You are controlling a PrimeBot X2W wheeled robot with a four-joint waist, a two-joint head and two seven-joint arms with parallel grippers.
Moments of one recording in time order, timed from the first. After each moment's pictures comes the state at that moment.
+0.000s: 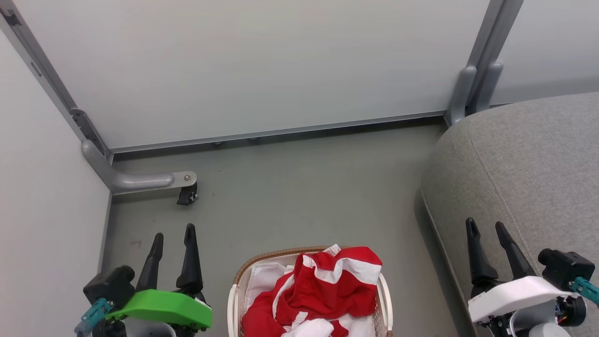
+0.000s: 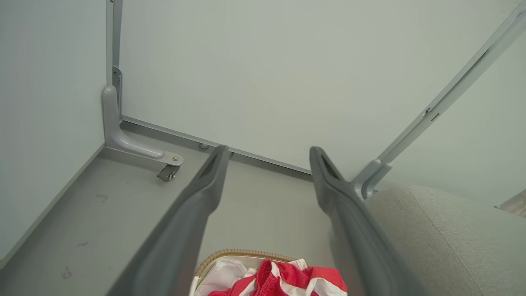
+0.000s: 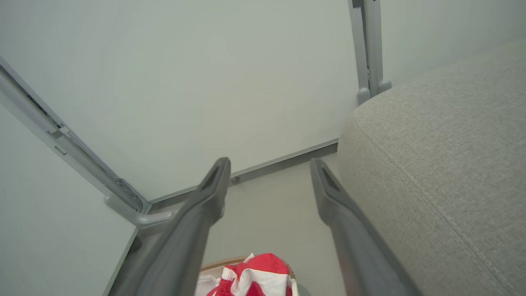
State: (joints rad) left arm -0.02 0.04 -0.13 0.20 -0.56 -0.06 -0.17; right arm -0.01 -0.04 -0.04 0.16 0.45 0.13 -0.17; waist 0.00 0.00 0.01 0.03
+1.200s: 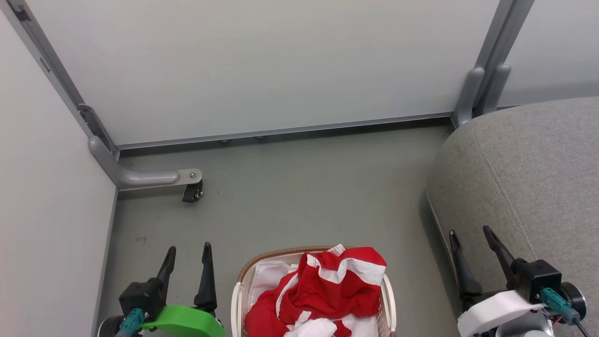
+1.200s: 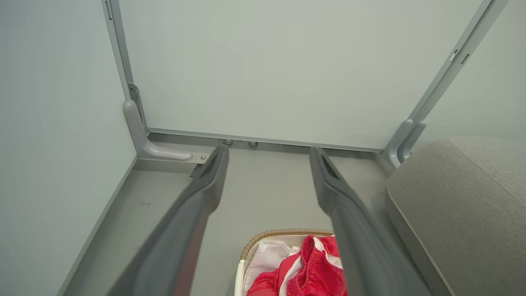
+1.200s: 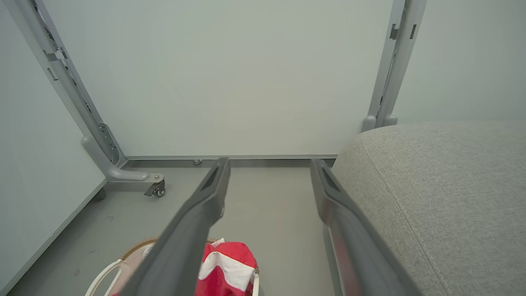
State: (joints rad) left arm -0.02 0.05 -0.17 0.31 -0.33 -0.05 -0.24; right arm 0.02 -0.05 -0.01 0.17 0.13 0.13 -0.24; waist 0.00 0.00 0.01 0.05
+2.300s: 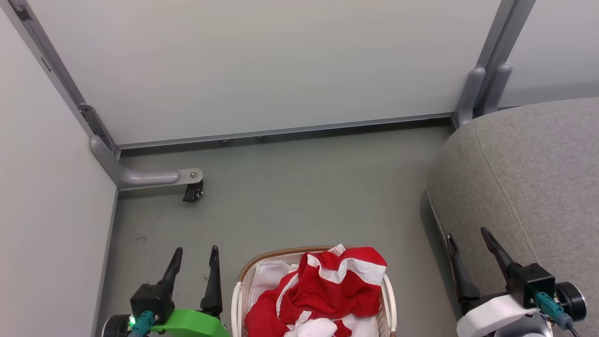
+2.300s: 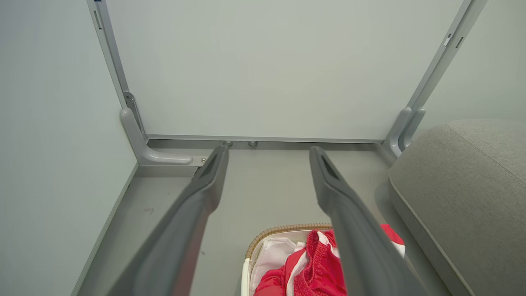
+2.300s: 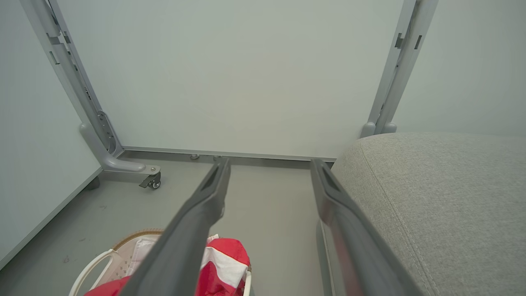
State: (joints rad) left arm -0.02 0.05 -0.19 0.33 -0.26 -0.05 -0.26; right arm 0.03 -0.05 0.00 0.17 0.06 0.13 -0.26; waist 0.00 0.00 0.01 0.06
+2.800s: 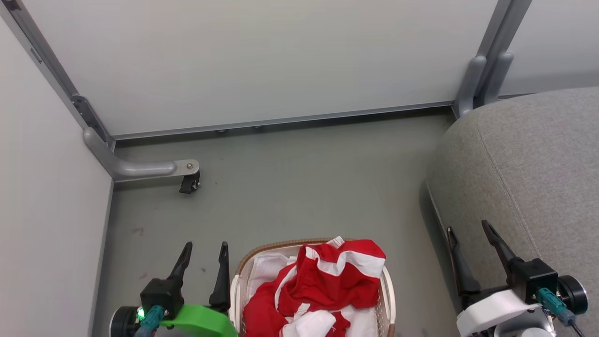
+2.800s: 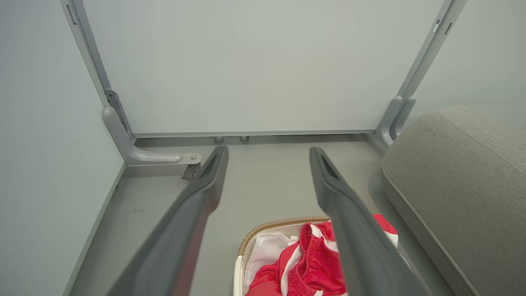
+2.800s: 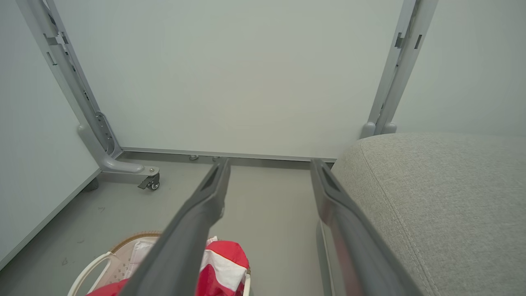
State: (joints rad) left arm -0.03 0.05 -0.22 0.33 -0.25 -0.05 -0.26; right arm 0.02 -0.05 0.00 0.14 0.06 0.13 -0.26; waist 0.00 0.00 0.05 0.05
